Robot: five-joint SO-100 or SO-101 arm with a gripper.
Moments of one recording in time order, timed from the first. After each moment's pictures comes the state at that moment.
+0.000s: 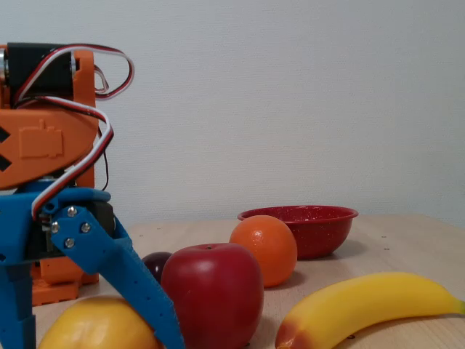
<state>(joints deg) 67.2 54.2 49.6 81.7 -62.1</state>
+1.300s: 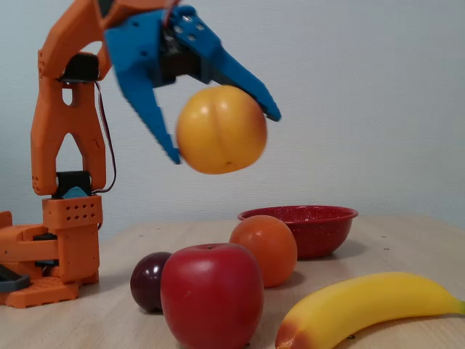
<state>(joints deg) 44.2 87.2 53.4 98.8 -46.0</state>
